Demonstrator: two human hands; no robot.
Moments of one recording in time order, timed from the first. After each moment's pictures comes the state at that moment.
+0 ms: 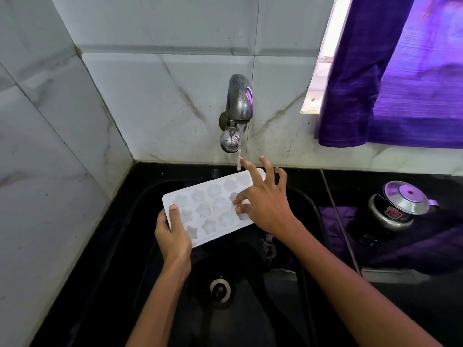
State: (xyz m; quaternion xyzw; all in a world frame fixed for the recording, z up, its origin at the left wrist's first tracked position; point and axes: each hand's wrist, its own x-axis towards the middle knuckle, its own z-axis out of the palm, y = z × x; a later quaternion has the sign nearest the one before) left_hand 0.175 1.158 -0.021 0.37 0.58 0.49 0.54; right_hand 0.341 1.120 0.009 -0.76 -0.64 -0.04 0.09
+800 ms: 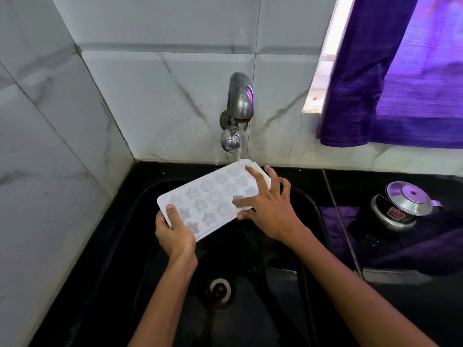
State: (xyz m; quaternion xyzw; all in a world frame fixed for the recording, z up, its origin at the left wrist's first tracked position) left_hand 0.186 1.160 -0.020 0.31 0.60 0.52 0.51; right_hand 0.346 1.107 0.003 -0.75 -0.65 0.04 0.08
